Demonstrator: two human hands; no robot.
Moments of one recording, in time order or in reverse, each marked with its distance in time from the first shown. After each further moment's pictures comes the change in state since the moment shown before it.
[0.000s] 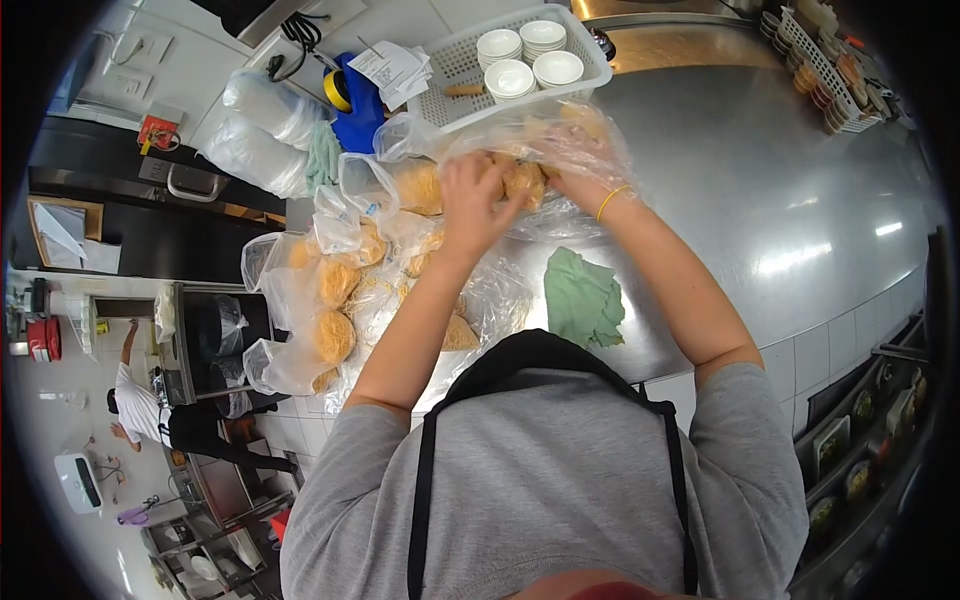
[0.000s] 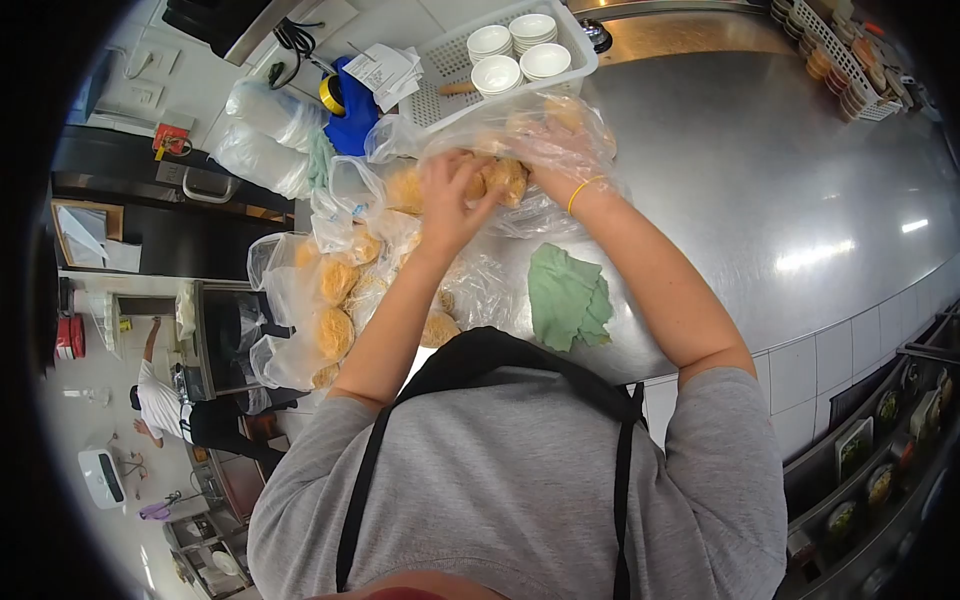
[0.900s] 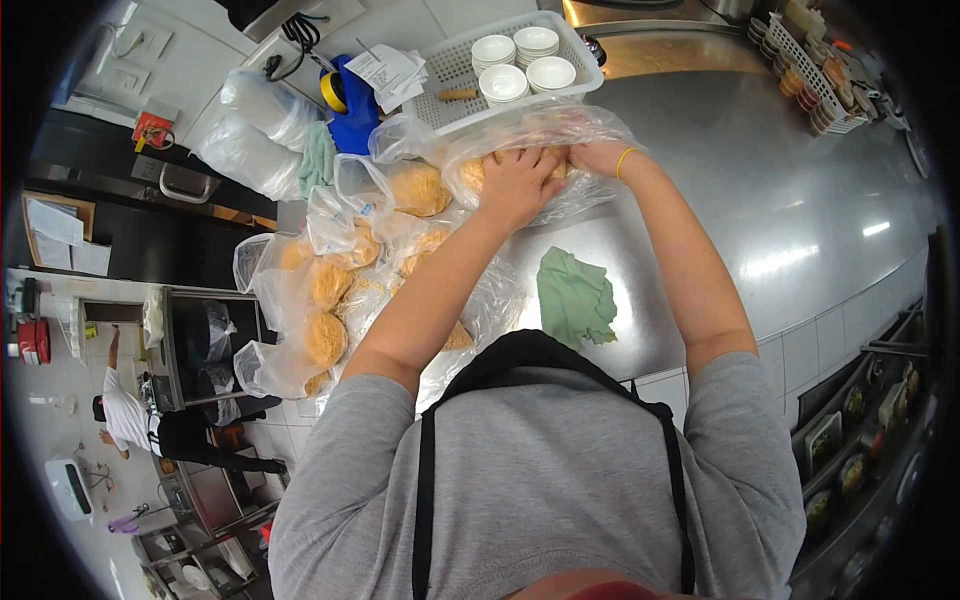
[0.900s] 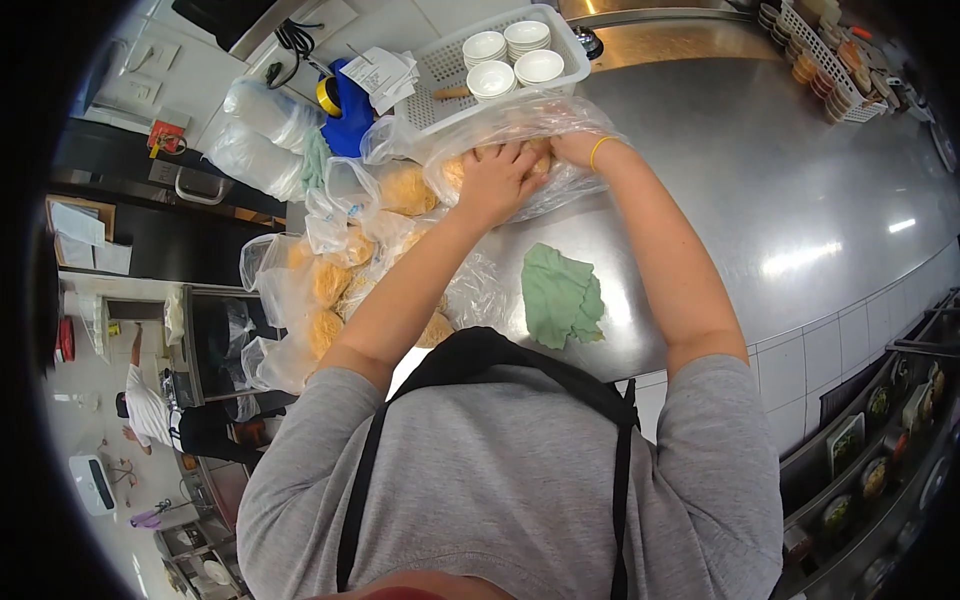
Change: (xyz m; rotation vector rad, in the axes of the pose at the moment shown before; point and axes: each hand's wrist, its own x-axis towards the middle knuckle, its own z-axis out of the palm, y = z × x) left_hand 0.028 0.003 0.051 0.402 -0.151 0.103; right_hand 0.026 0.074 0.044 0.329 -0.004 0.048
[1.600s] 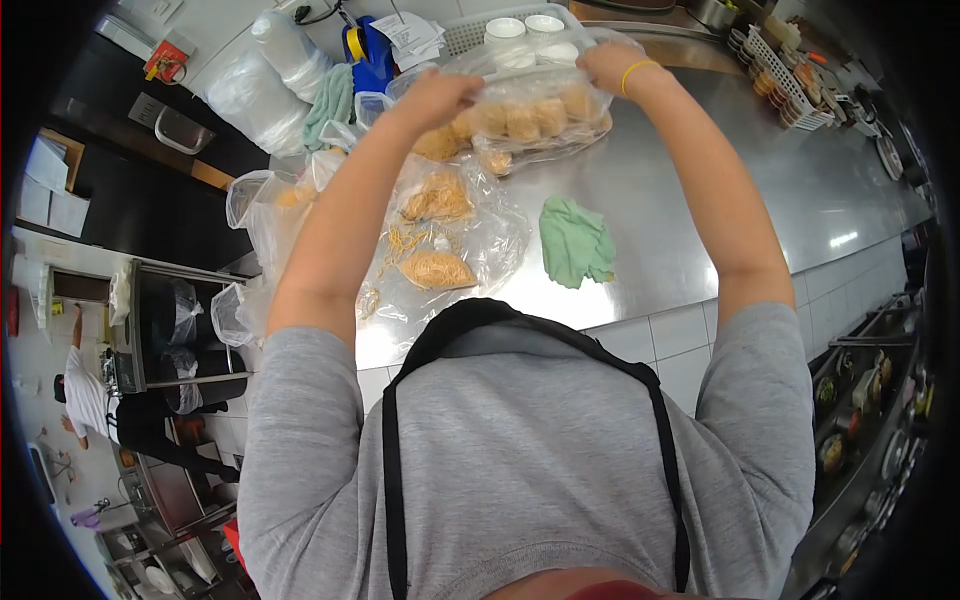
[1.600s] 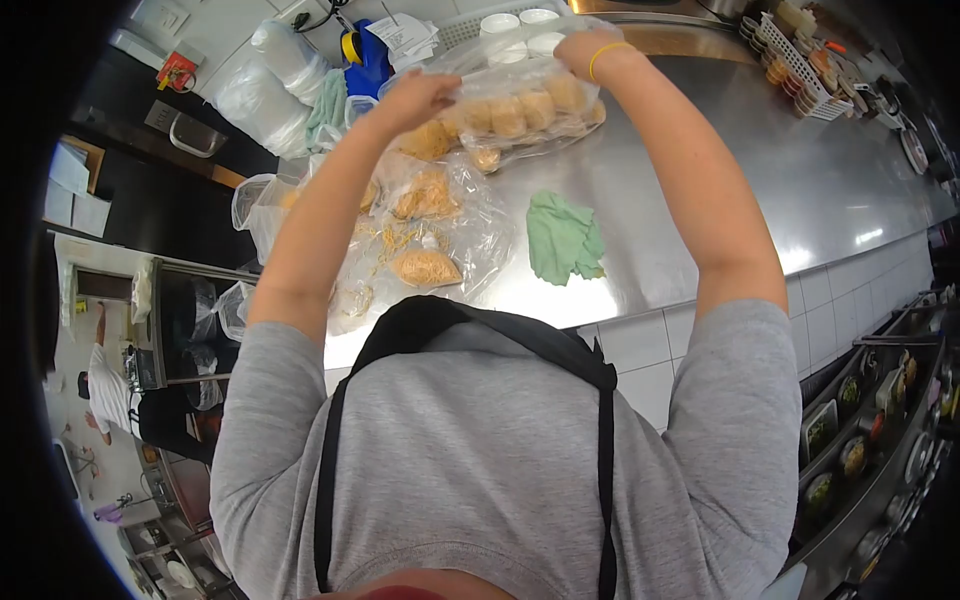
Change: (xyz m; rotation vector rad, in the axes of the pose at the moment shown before) left_hand -0.011 -0.103 -0.105 -0.085 -0.426 -0.009; right_hand 0.007 -0.111 -0.117 -0.739 -0.317 0.050
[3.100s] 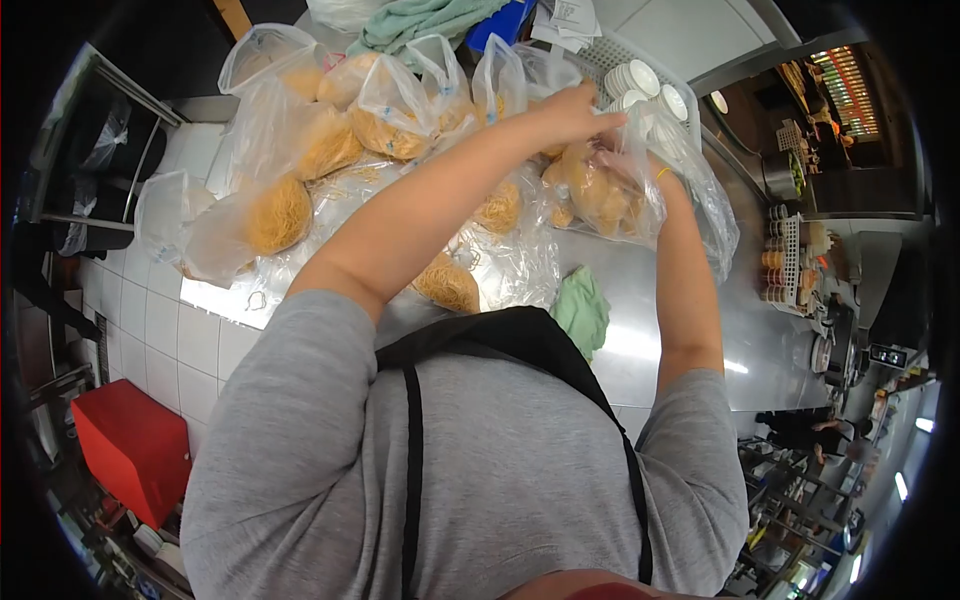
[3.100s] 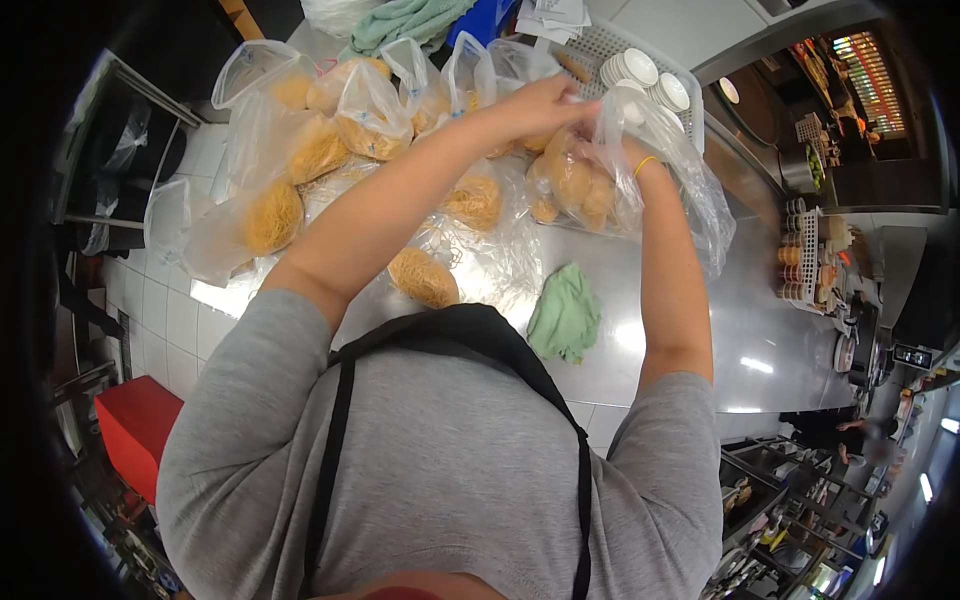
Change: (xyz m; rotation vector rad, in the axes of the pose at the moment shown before) left_hand 0.016 -0.032 0.063 -1.116 0.488 -0.301; right_hand 0.115 -0.087 0.055 0.578 -0.384 -0.040
